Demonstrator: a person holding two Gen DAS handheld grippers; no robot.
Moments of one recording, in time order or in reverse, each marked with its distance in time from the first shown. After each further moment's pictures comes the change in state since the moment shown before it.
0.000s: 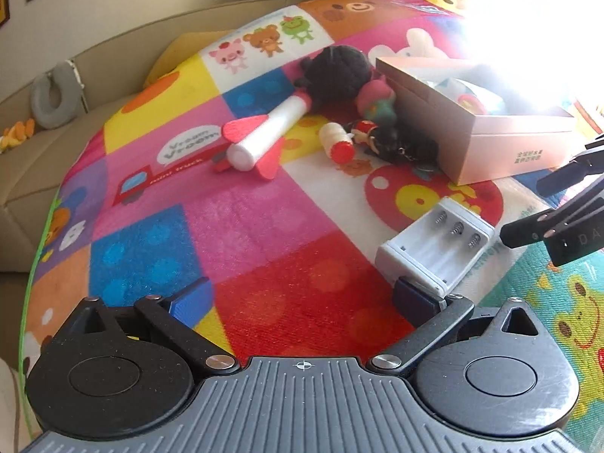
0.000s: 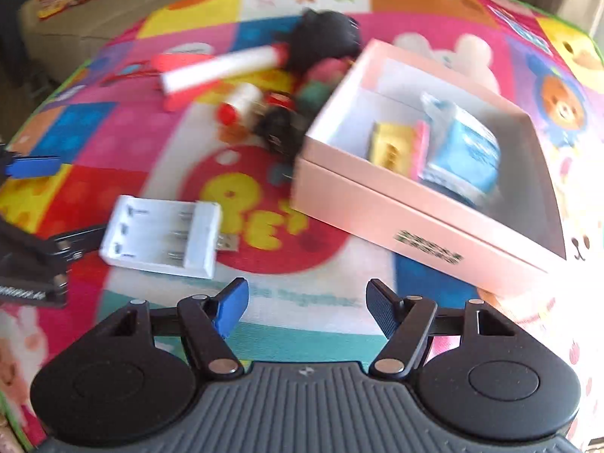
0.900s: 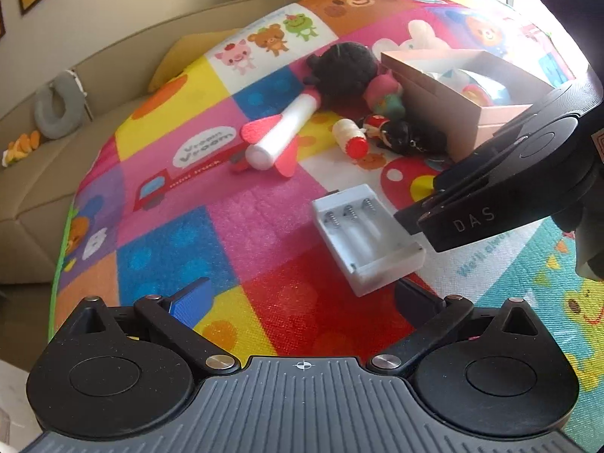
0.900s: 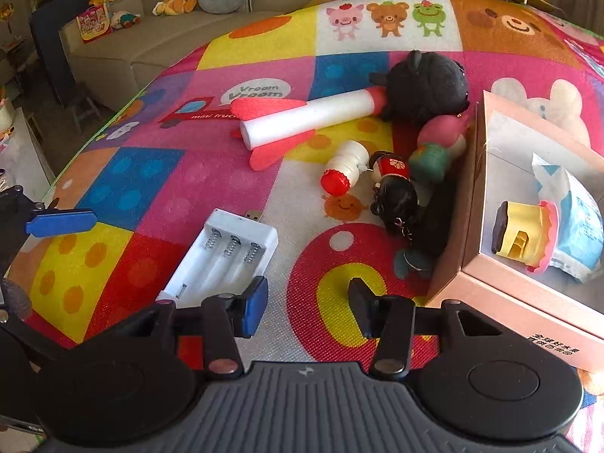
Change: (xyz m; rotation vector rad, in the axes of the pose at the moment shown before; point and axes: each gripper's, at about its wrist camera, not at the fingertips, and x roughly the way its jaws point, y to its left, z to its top) left arm -0.009 0.011 0.003 0.050 0.026 0.023; right arm 0.026 0.062 0.046 -0.037 -0.081 0.177
